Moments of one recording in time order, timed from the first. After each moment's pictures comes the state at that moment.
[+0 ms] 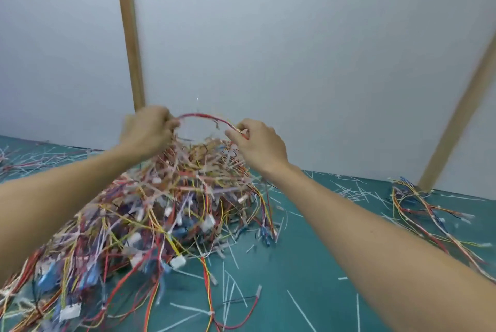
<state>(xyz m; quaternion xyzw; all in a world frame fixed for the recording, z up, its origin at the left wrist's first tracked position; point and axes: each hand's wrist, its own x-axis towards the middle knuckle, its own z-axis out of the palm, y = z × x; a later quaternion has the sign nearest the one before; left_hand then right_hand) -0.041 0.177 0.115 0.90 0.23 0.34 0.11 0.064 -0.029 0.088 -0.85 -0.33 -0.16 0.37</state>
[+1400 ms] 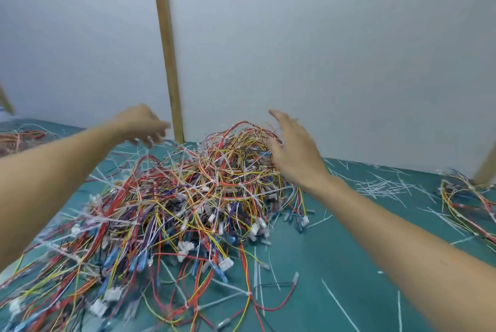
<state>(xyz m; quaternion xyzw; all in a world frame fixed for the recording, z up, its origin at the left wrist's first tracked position) -0.080 0.276 0.112 0.91 0.32 0.09 0.24 0.040 -0.044 0.057 -0.83 -0.40 -0.15 0.36</state>
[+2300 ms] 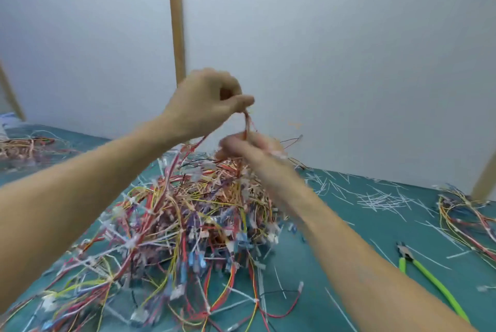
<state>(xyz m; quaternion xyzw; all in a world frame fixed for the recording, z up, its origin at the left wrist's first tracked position) -0.104 0.130 0.181 0.91 -0.06 0.39 0.15 -0.038 -0.012 0.091 -0.61 -0.41 0.15 0.66</state>
